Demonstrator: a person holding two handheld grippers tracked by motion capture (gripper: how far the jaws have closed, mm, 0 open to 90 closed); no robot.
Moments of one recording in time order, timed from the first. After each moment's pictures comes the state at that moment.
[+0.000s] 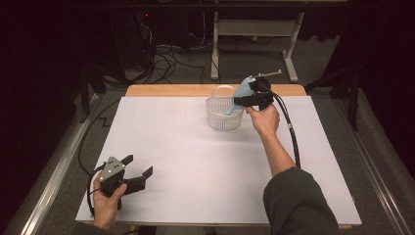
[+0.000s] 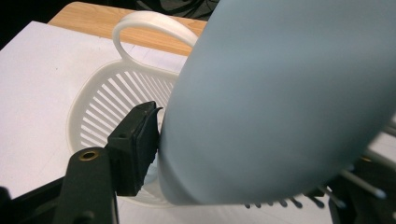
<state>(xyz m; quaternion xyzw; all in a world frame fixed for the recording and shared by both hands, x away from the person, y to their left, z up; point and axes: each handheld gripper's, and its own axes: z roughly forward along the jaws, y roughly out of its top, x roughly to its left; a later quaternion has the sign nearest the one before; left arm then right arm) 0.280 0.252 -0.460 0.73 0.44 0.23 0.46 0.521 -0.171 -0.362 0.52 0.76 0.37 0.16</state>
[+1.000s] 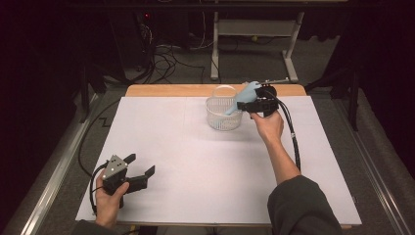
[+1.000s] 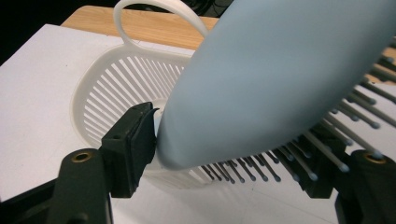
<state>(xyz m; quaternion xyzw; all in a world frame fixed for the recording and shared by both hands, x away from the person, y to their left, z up) 0.286 0.247 -0.460 0.74 0.44 0.22 0.47 0.506 -0.188 -0.374 0.51 0.75 0.40 0.14</state>
